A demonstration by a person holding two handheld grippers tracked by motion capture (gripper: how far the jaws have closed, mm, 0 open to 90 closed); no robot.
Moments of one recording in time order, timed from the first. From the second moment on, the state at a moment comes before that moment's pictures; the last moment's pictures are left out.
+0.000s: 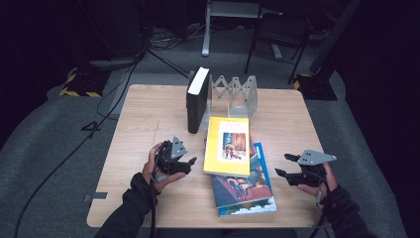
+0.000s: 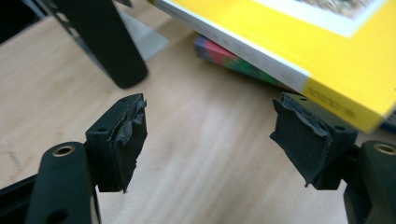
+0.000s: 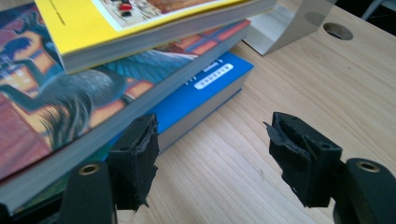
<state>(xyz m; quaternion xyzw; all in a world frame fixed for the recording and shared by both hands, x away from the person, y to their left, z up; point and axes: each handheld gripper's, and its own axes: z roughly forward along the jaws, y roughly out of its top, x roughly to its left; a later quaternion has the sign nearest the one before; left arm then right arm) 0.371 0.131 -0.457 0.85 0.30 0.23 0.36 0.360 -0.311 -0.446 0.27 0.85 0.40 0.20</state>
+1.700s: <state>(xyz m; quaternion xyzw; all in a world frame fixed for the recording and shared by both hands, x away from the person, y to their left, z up) 0.429 0.116 -0.491 0.86 0.33 0.13 0.36 0.395 -0.210 -0.447 0.29 0.86 0.40 0.10</state>
